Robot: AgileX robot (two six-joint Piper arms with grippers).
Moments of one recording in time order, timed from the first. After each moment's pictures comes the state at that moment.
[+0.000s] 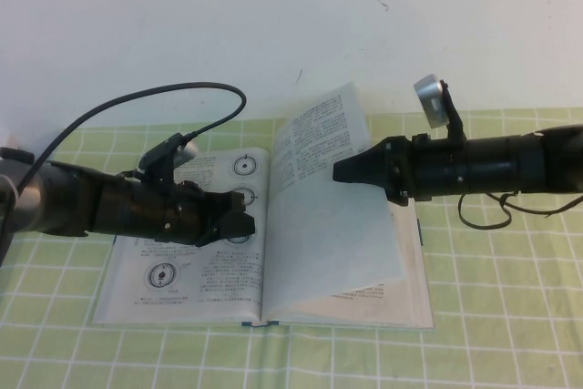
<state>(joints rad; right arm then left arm) 0.20 2.22 -1.35 1.67 1.07 -1.16 -0.13 2.04 -1.14 -1.44 0.69 1.06</state>
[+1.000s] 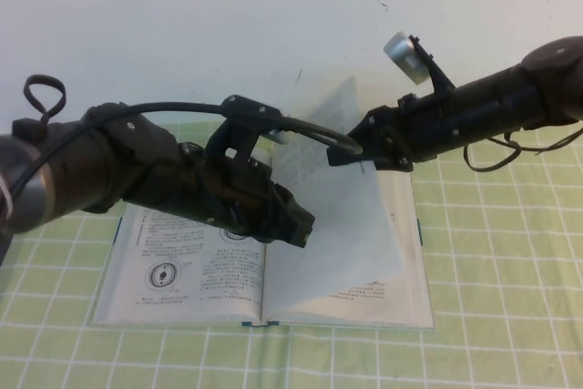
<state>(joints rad) 0.23 2.16 -1.60 1.23 1.06 -0.80 -0.37 1.72 -1.14 -1.01 0.65 1.02</state>
